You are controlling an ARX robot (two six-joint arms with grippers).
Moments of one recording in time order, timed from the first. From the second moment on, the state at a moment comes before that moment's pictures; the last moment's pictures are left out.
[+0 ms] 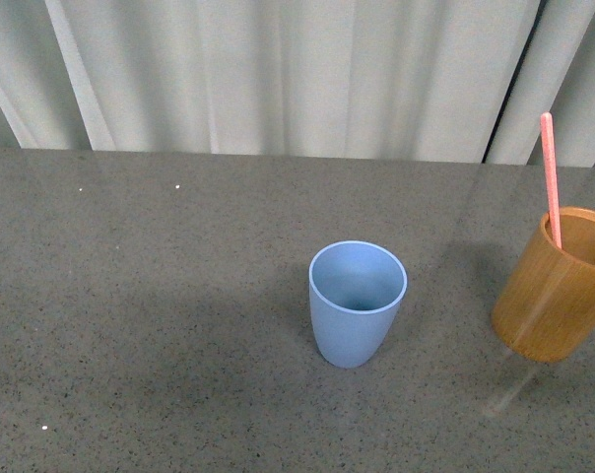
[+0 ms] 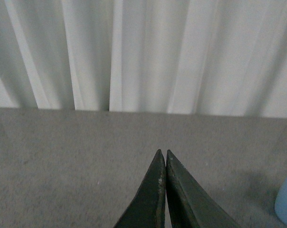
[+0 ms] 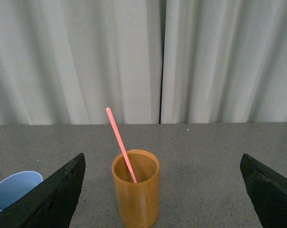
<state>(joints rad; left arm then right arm) 0.00 0.03 0.02 0.01 0.00 -0.01 0.00 0.00 0.02 0.00 0.00 0.00</state>
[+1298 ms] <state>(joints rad) 0.00 0.00 0.02 0.00 0.00 0.00 0.08 1.20 0.27 0.52 -0.14 -0.24</state>
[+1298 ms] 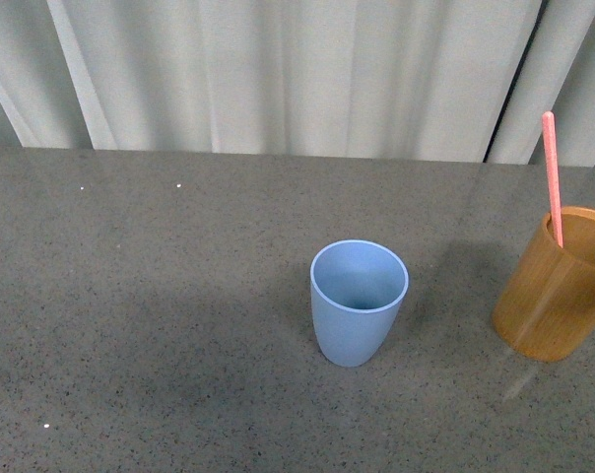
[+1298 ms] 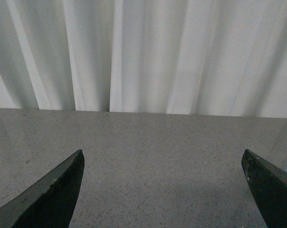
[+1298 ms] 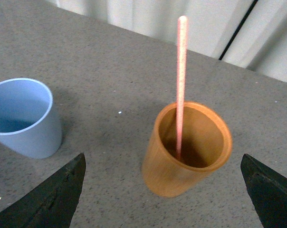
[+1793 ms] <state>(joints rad) 0.00 0.00 0.02 0.00 0.00 0.00 0.04 1.47 0.43 0.66 -0.16 -0.22</state>
